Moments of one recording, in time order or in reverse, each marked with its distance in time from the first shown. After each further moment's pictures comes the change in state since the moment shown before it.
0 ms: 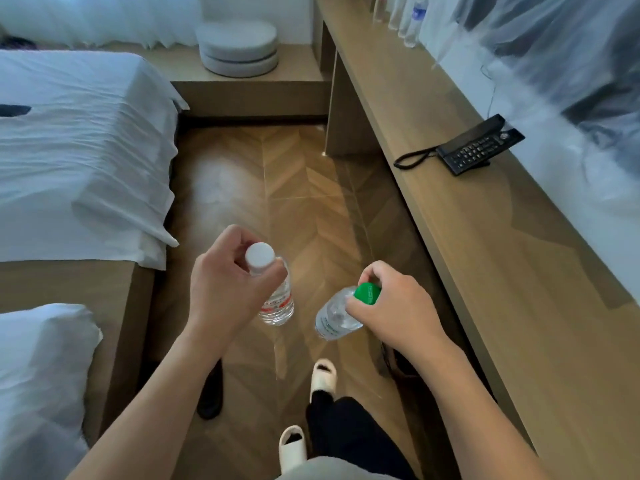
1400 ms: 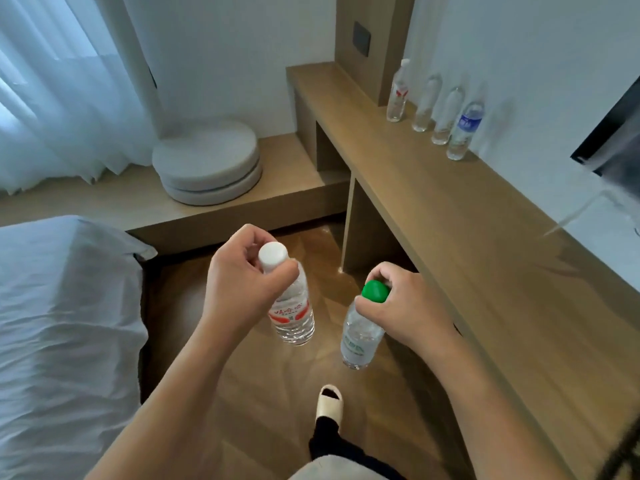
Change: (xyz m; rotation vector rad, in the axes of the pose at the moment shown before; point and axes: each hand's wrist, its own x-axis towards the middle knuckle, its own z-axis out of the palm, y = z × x) left_hand 0.886 -0.054 0.177 -0.079 -0.185 0.184; right_hand 0.849 -0.192 -0.083 0.050 0.155 0.058
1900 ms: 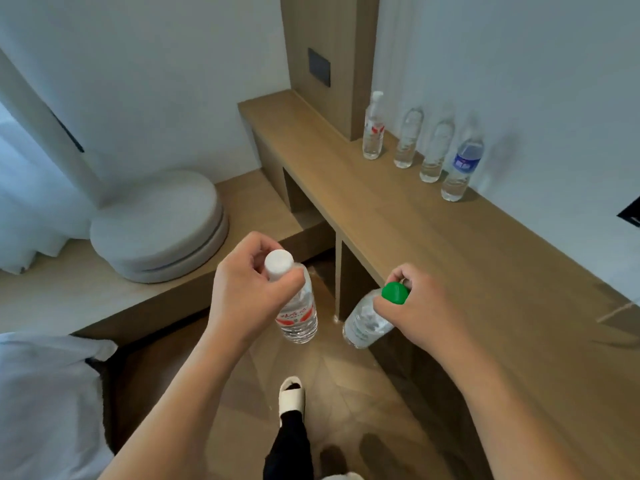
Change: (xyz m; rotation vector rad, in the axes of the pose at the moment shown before) left_hand 0.289 -0.029 0.093 -0.004 -0.173 0.077; right_hand 0.264 0.011 -0.042 0.137 0.112 0.234
